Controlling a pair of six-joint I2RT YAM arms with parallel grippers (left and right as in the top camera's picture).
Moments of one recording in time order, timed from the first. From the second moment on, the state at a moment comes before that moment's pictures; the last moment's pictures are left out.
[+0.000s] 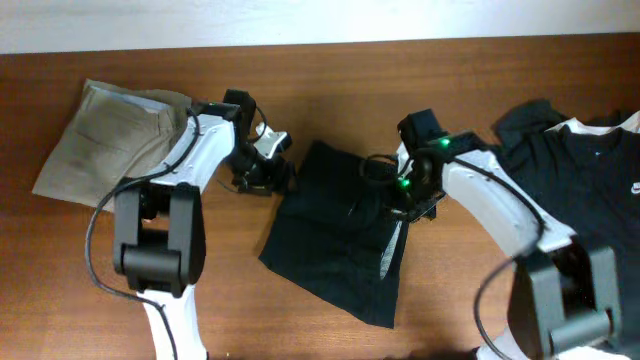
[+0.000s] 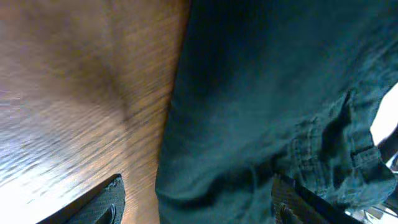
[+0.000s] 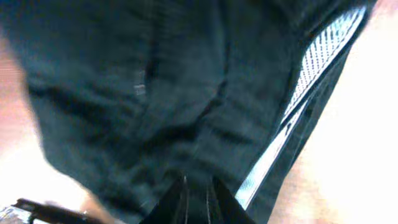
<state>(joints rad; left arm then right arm) -0.20 2.15 1.60 -1.10 0.52 0.14 0.28 1.75 1.24 -1.00 -0.36 0.46</state>
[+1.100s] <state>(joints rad) -0.23 2.25 1.59 -1.14 0.66 0.22 0.28 1.89 1.19 -0.93 -0.36 0.50</state>
